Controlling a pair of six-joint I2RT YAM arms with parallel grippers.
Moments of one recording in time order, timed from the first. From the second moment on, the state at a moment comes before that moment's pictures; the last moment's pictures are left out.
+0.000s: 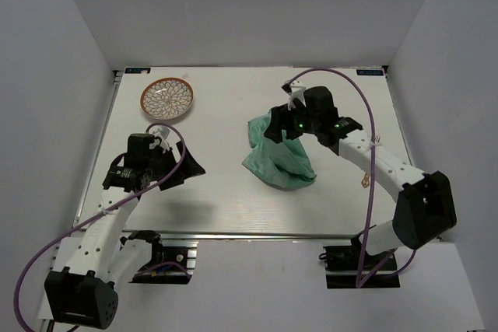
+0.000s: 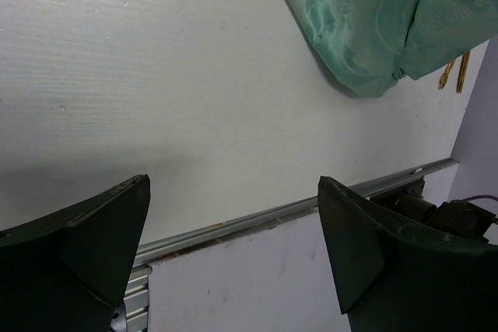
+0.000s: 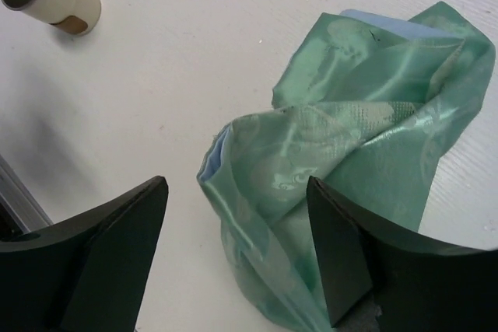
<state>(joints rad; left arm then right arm) -0.14 0.88 0.73 -0.71 0.40 -0.54 0.53 1.41 1.09 -0.24 -0.33 0.16</state>
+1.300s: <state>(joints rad) -0.35 1.31 0.72 -0.32 0.36 -0.89 0.57 1.36 0.95 -0.14 -0.15 0.32</state>
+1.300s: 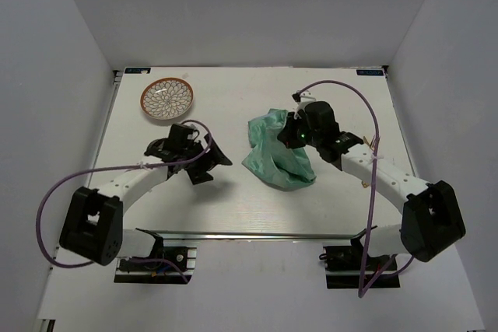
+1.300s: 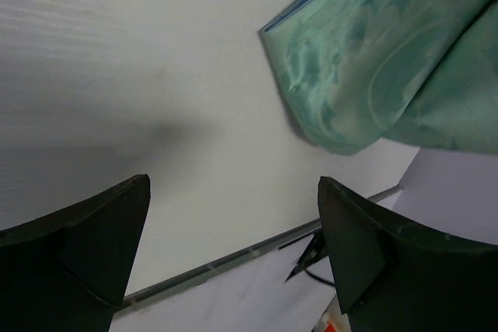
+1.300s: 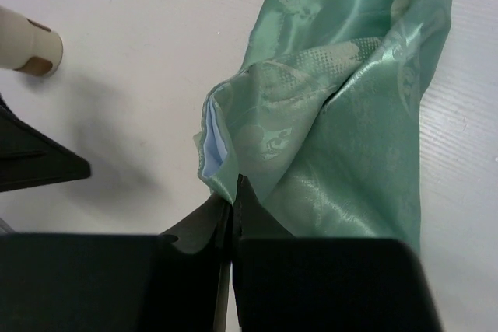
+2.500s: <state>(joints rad) -0.71 1.92 1.24 -0.51 -0.14 -1.47 0.57 1.24 0.83 -0.03 -0.12 0.52</state>
